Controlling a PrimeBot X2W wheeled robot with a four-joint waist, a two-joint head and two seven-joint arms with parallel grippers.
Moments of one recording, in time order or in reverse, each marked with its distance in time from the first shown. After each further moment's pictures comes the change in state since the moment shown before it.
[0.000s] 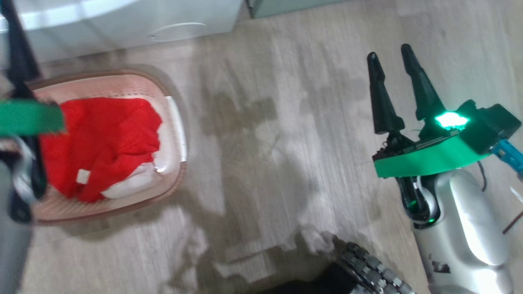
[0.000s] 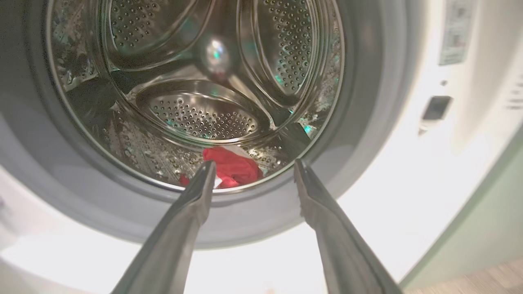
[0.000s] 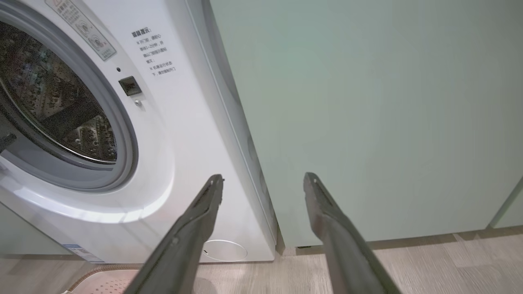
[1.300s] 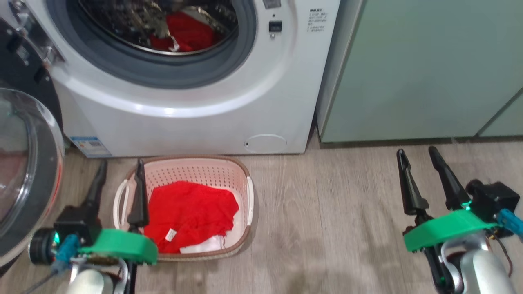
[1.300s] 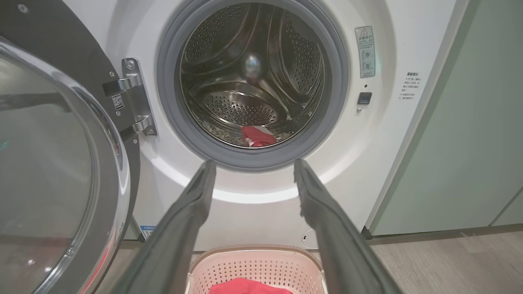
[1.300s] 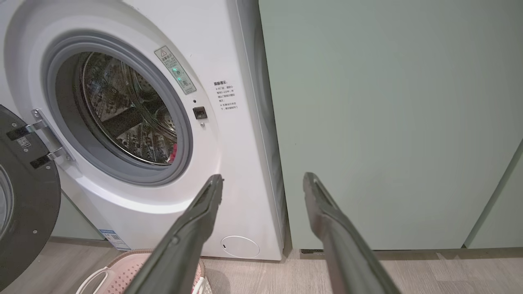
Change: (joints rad) left arm 0.449 -0.251 -0.053 0.140 0.088 -0.145 -0.088; right arm 0.332 0.001 -0.183 -0.017 -0.140 0.000 0.126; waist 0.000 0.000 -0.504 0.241
